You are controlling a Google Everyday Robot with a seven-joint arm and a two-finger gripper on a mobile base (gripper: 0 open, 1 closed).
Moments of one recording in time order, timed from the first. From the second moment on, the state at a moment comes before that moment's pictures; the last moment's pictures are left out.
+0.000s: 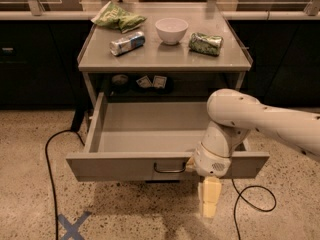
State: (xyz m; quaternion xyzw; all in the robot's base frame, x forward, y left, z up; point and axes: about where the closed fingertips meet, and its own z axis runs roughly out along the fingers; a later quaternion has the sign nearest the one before) arm 0.393 -0.095 0.648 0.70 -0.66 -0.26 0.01
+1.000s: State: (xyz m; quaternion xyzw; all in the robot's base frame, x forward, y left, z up) arm 0.436 -0.112 0.640 0.69 -0.69 -0.23 0.01
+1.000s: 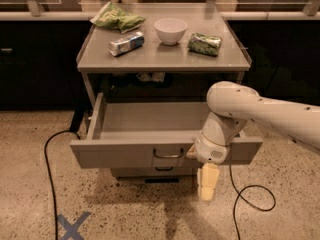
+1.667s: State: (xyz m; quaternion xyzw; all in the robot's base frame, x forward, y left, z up) arm 0.502 -0.136 0.637 0.66 -0.72 -0.22 -0.01
